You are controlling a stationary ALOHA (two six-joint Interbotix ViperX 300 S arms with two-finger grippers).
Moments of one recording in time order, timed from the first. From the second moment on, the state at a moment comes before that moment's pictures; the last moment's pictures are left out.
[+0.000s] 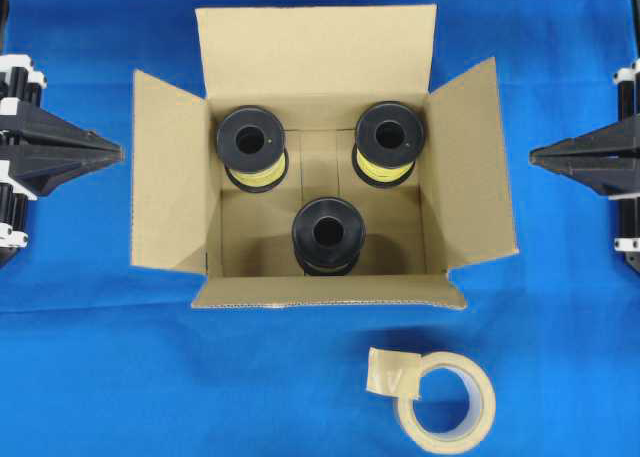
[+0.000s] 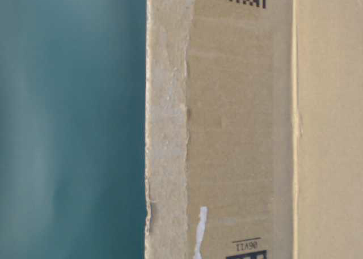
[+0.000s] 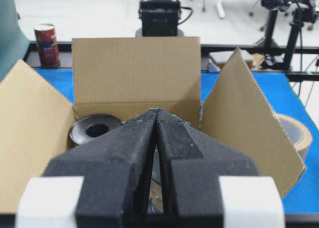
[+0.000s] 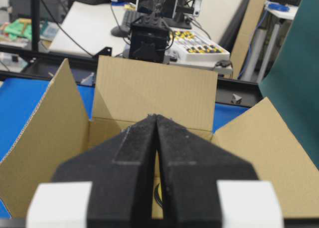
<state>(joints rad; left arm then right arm) 0.00 -0.96 1.18 0.00 -0.30 0.00 0.00 -0.96 1.17 0.00 -0.30 0.00</state>
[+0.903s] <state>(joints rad) 0.01 -1.07 1.24 -0.03 0.28 -0.01 0.00 -0.99 1.19 0.02 0.33 0.14</state>
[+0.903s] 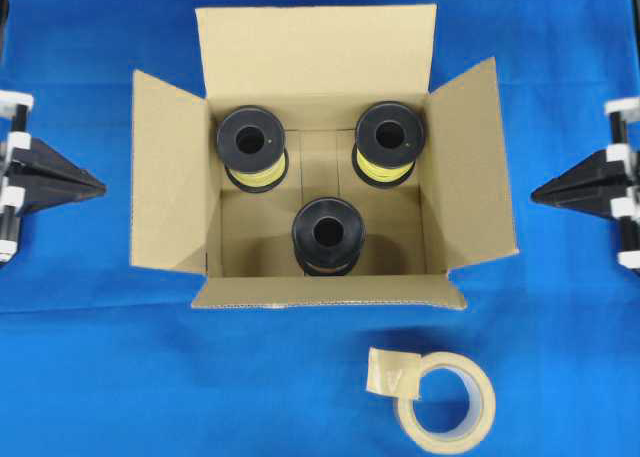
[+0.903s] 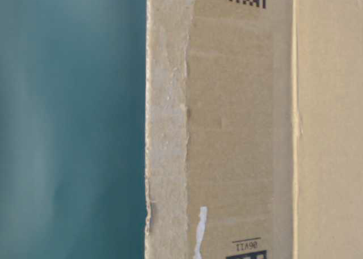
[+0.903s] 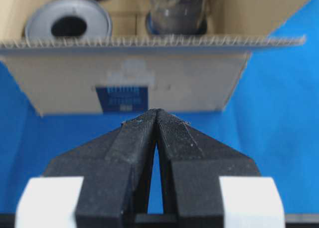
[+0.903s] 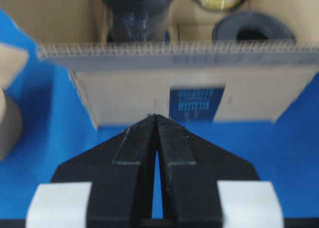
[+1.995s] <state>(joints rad) 0.02 -0.59 1.18 -0.03 -0.28 0.01 -0.03 -0.63 1.11 0.01 -0.11 0.13</state>
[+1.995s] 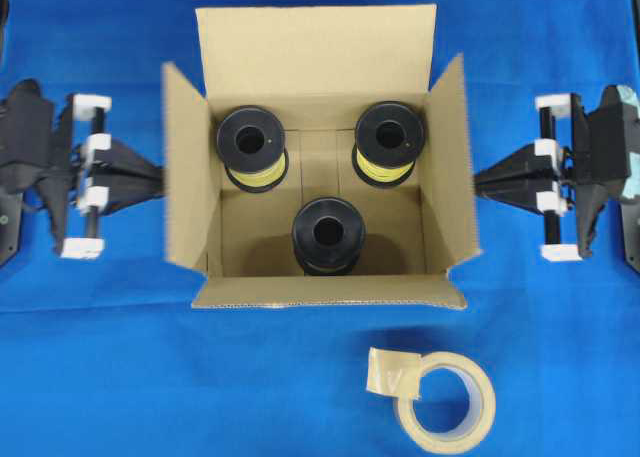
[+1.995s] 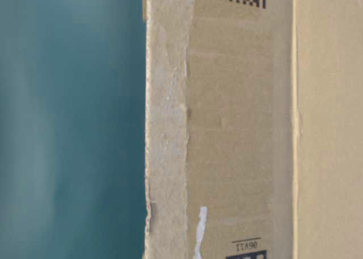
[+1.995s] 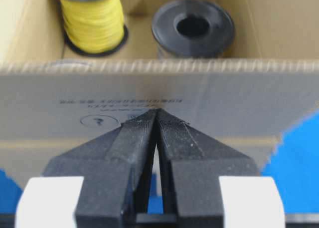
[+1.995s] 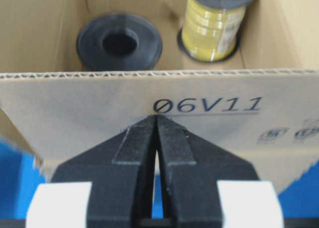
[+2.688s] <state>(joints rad) 0.07 -0.16 0.91 -0.03 -0.37 0.07 -0.07 -0.19 0.95 0.01 -0.31 0.12</state>
